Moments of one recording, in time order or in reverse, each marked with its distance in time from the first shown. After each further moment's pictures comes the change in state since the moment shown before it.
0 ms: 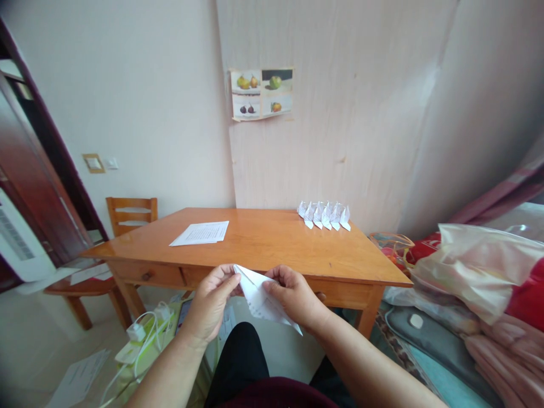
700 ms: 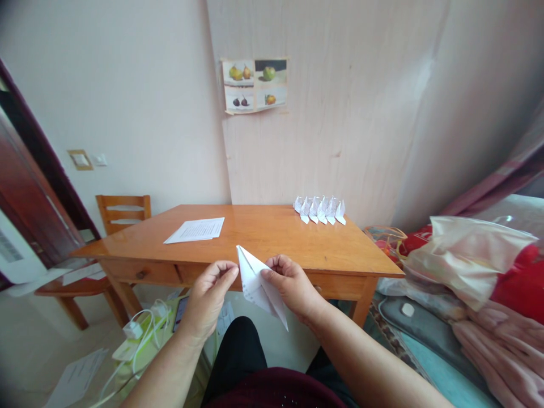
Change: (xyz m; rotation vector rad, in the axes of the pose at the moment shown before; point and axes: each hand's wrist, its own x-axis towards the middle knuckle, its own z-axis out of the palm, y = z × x) left_hand -0.001 -0.001 -0.001 0.275 0.066 0.152; right_hand -0.002 -0.010 0.002 0.252 0.065 0.015
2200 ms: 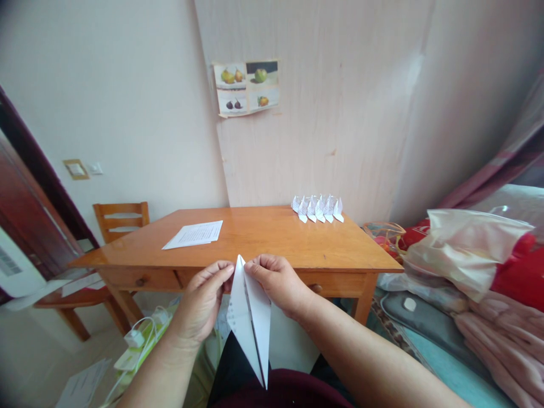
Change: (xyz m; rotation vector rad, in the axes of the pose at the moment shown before) left_hand 0.003 0.025 0.003 -0.267 -0.114 -0.192; right_hand 0.006 -0.021 0.026 0.049 -0.092 0.032
